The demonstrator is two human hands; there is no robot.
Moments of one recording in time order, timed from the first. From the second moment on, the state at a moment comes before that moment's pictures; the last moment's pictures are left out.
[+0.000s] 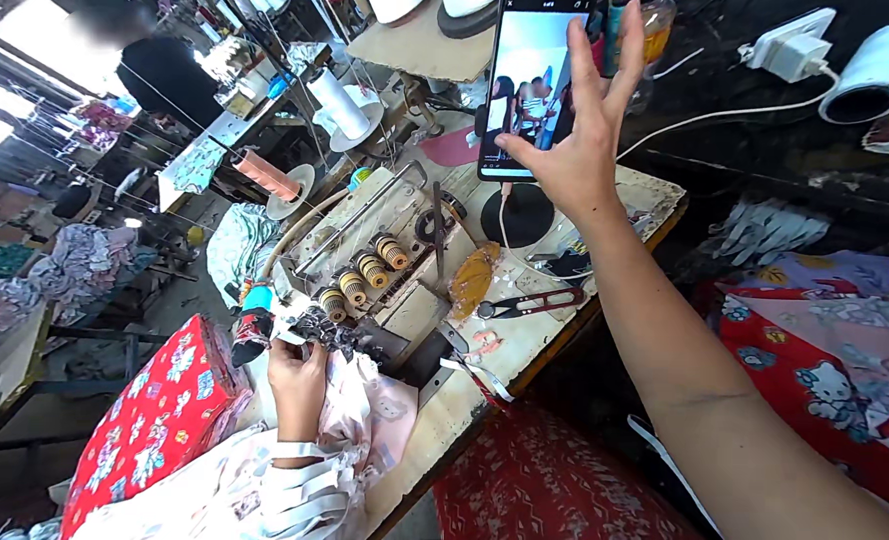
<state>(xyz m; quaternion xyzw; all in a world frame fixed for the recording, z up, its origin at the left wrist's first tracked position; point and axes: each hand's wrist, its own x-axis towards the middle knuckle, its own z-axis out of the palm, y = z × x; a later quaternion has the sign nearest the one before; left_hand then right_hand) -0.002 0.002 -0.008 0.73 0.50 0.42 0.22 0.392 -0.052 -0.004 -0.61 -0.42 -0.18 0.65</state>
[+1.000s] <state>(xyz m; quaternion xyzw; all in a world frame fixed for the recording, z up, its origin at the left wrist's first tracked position) 0.000 0.000 -0.005 0.73 0.50 0.42 0.21 0.393 -0.054 -0.008 -0.60 -0.41 -0.15 0.67</state>
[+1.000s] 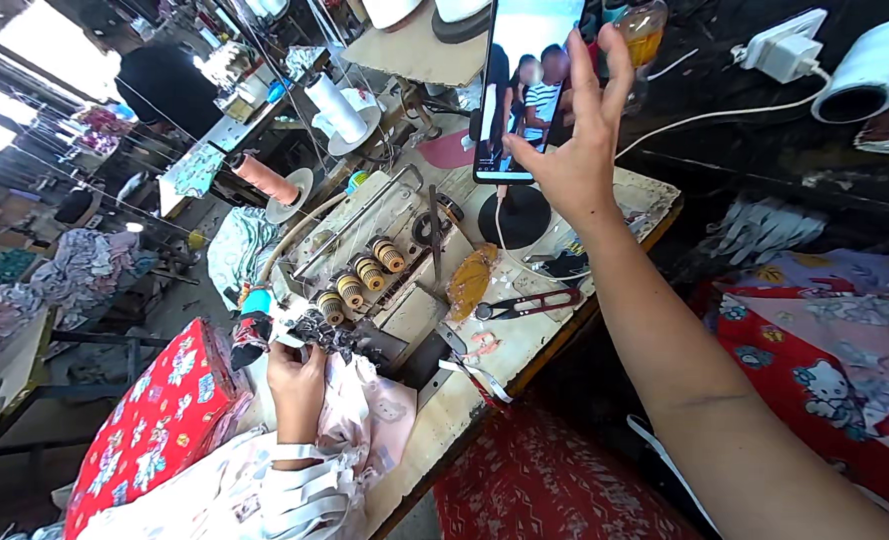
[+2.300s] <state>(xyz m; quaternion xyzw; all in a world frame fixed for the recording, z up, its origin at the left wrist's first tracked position) 0.002 0.000 -0.004 0.73 0.48 0.42 0.23 0.402 -0.072 -0.020 -0.54 -0.37 0.08 0.75</state>
